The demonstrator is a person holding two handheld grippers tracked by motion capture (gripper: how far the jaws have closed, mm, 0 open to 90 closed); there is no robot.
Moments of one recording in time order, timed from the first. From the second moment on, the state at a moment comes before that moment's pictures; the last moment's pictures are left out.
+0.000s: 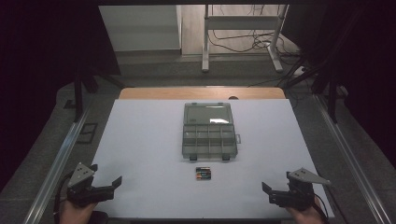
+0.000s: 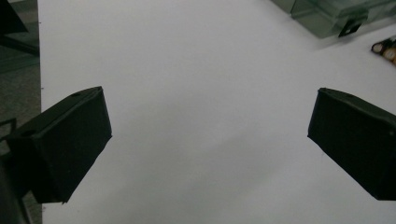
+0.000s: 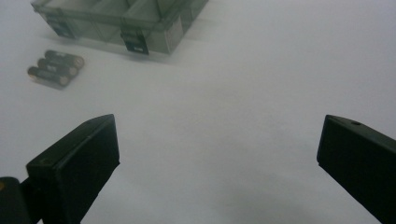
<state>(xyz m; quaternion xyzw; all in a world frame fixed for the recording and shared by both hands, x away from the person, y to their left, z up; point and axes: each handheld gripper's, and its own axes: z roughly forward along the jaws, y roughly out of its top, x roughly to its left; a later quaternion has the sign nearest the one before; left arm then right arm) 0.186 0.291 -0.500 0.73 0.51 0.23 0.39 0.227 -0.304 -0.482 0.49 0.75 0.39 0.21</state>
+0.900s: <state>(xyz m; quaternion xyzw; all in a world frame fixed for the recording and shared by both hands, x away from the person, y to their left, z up) 0.184 0.291 -0.501 0.75 0.49 0.23 0.40 0.232 -0.297 -0.483 0.47 0.78 0.37 0.20</state>
